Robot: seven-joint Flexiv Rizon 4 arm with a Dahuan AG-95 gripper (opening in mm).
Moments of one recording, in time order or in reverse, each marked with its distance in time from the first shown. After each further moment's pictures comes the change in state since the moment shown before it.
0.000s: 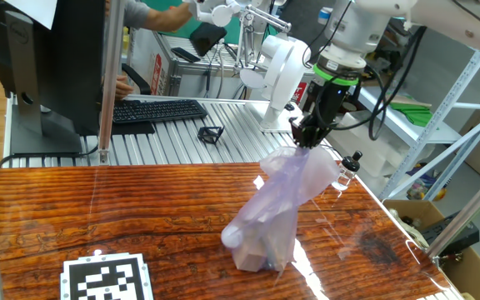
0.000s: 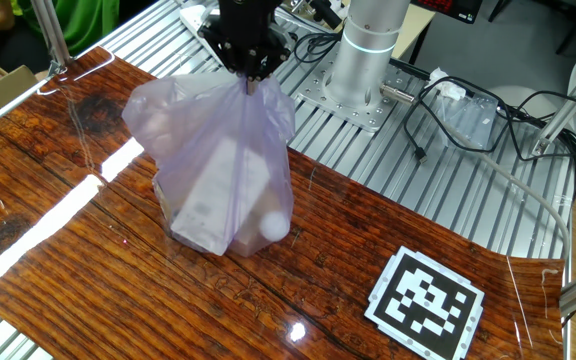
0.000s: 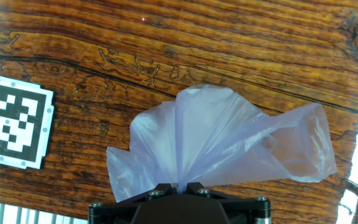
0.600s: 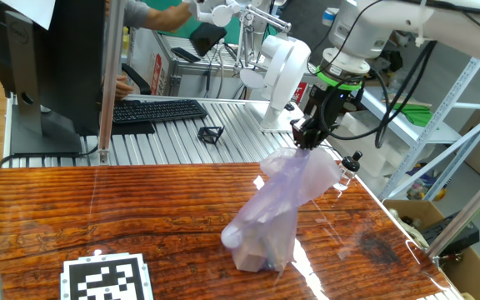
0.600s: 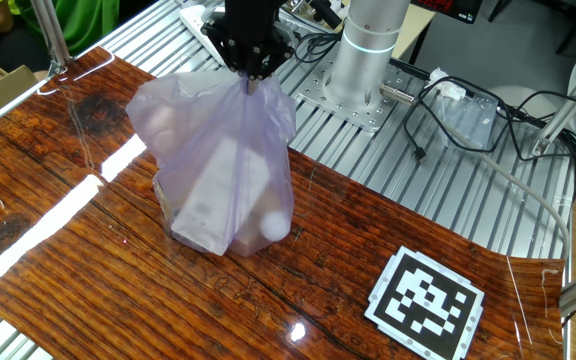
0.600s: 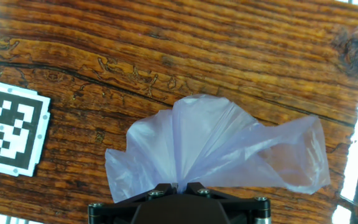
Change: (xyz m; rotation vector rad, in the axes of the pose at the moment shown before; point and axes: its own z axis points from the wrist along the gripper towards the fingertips) arm 0.000 0.000 0.001 0.018 -0.033 -0.018
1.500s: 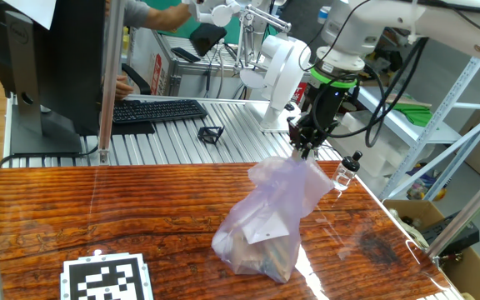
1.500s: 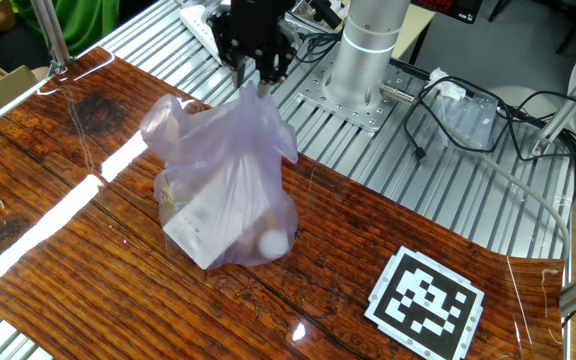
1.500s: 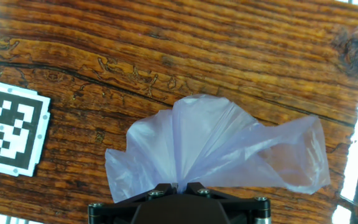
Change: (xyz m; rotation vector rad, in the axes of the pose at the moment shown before) arm 0.002 0.002 -0.002 0.062 0.040 0.101
